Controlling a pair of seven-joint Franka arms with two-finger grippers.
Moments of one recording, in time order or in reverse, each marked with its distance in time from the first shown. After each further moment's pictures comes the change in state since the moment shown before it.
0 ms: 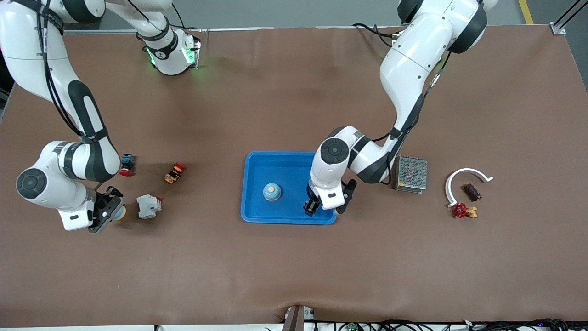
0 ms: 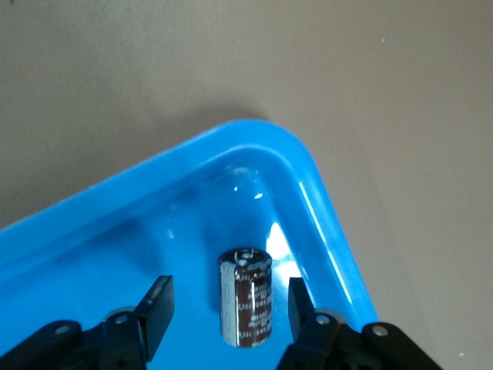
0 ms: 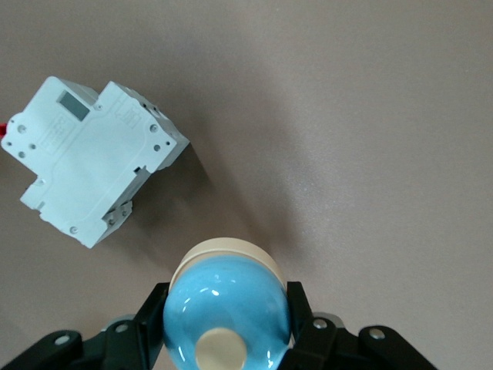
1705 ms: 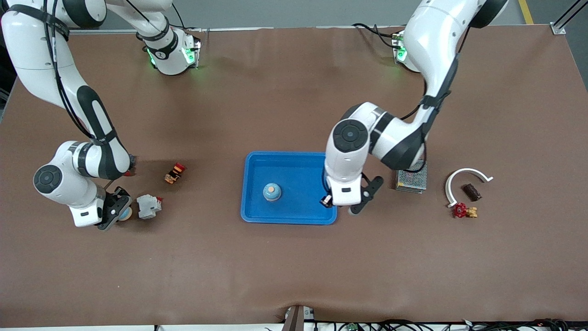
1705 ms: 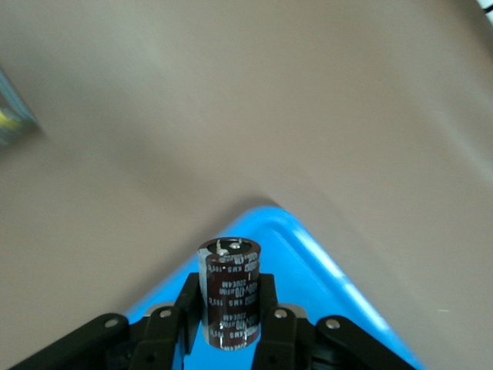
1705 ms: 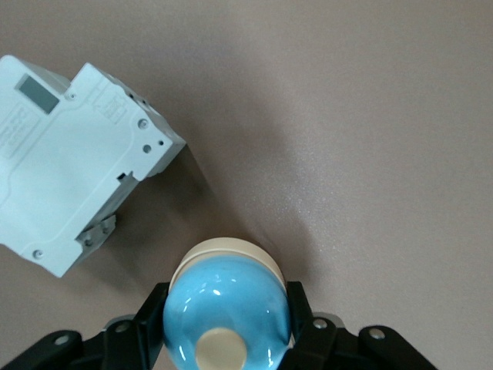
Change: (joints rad) left arm 0.061 -0.236 0.010 0.050 0.000 -0.444 0.410; right arm -0.001 0.029 0.002 -0.057 0.006 0.129 0.001
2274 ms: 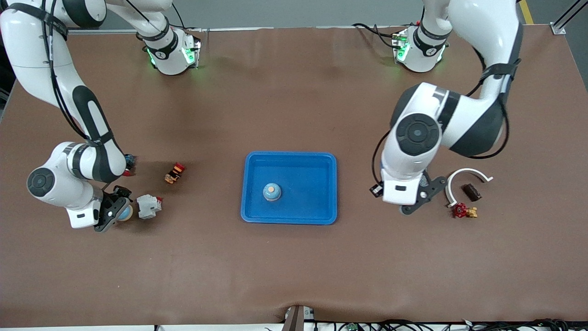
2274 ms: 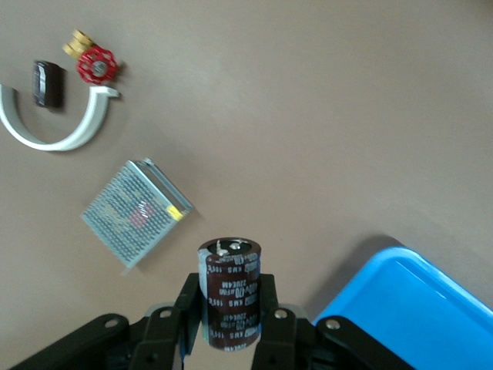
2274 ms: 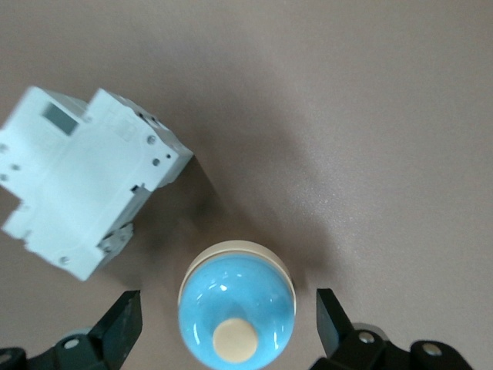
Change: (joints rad) left arm 0.149 -0.160 -0.002 -0.035 -0.017 -0.252 0.342; right arm -0.001 -0.005 0.001 0.068 0.067 -0.140 0.005
